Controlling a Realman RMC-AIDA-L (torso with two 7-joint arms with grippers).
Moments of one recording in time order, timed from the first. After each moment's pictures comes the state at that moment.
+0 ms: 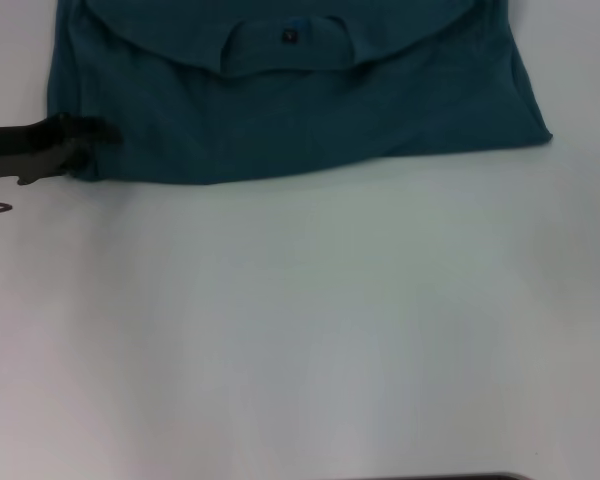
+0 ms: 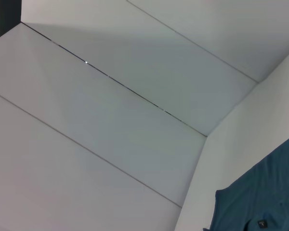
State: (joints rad) left arm -0.58 -2.07 -2.49 -0.71 -0.82 1.14 -2.54; right arm 0.29 1.89 -0.27 -0.56 -1.81 -1.87 2.06
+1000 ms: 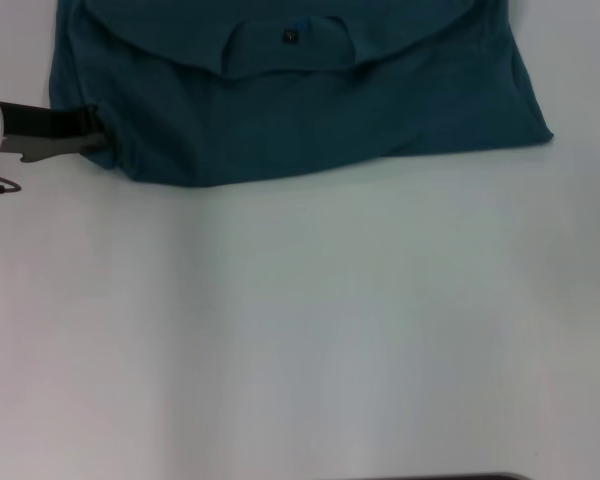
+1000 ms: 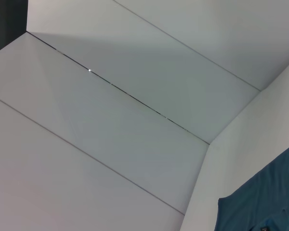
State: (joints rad) left arm -0.58 -2.16 -2.30 -1.02 -0.58 1.18 -2.74; right arm 0.28 1.89 -0.23 -0.56 -1.81 -1.89 2.06
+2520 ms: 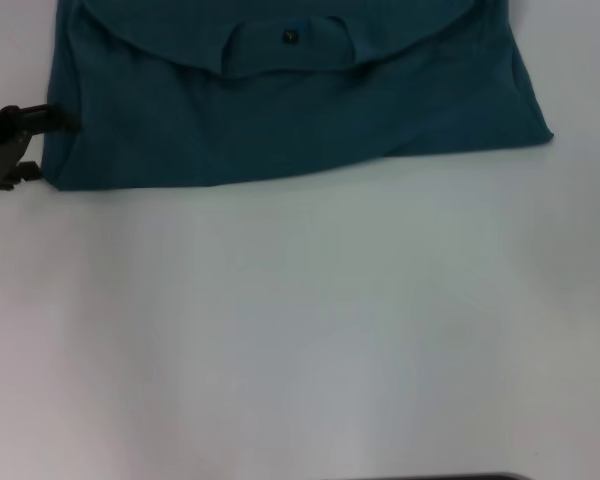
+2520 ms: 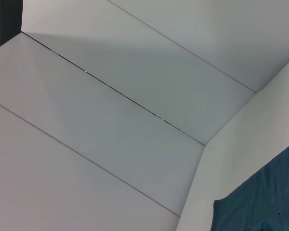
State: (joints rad) left arm -0.52 -2.10 -2.53 -0.90 -0.72 1.22 -2.79; right arm 0.29 1.89 -0.23 -0.56 -1.82 -1.87 2.06
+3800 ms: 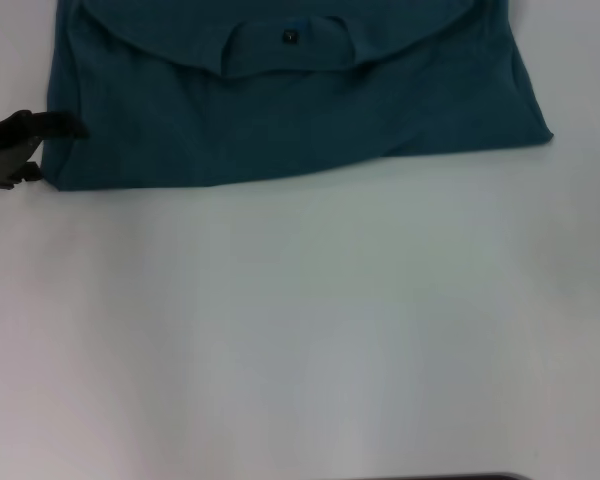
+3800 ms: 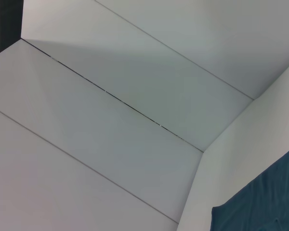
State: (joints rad) left arm -0.55 -2.11 -2.49 -0.90 -0.64 1.15 -2.77; right arm 0.29 1.89 -0.22 -0.56 -1.81 -1.86 2.06
